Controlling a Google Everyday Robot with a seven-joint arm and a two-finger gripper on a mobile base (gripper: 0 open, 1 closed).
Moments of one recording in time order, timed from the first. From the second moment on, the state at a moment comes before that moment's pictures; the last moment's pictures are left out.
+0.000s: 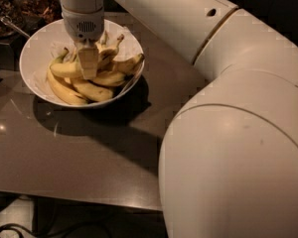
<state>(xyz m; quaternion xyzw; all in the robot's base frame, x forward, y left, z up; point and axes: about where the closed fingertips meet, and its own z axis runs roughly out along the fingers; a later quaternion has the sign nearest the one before) 0.595 0.139 0.918 -0.80 0.59 0.01 0.08</state>
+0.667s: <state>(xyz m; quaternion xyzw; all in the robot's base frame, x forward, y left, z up) 0.585 0.134 0.933 -0.80 0.59 0.00 0.11</state>
